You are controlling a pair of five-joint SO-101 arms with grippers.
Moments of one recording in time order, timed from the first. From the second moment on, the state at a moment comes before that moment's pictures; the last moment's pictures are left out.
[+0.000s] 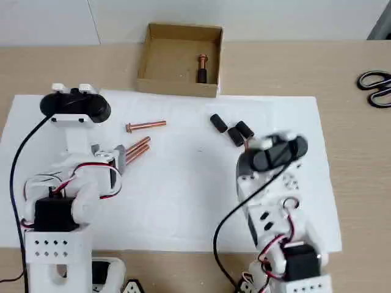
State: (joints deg) left arm -4.7 -54.6 38.5 75.6 3.3; right arm -13.5 -86.9 67.3 52.5 0.1
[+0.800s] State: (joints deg) left arm -12.7 -54.6 38.5 82.9 1.6; right arm -19.9 17.6 -12.0 20.8 0.5
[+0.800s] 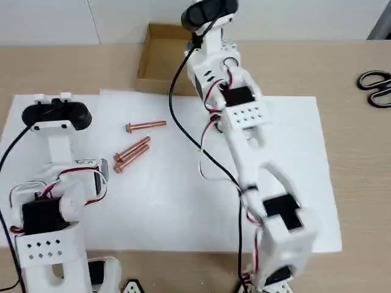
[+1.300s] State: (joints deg) left arm -12.7 -54.7 38.5 83.4 1.6; right arm -20.4 49.1 -35.8 16.6 0.5
